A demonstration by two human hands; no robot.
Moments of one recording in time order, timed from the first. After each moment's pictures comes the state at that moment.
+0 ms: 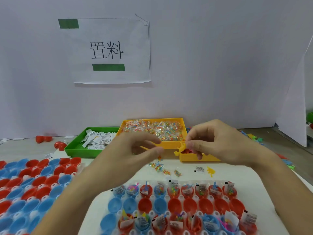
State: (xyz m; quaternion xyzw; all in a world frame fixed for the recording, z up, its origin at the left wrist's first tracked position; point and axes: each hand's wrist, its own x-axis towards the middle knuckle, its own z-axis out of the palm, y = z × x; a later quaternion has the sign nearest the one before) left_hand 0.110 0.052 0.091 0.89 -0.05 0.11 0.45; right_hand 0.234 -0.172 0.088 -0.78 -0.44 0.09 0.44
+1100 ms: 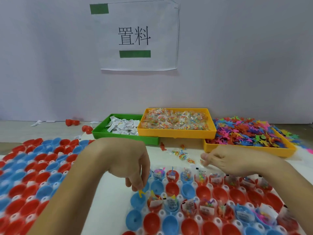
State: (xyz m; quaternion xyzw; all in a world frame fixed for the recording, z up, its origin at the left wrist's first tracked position) left_hand 0.098 0.105 0.088 0.94 0.03 -0.29 0.16; right_hand 0.235 -0.136 0.035 -0.91 -0.32 0.23 0.08
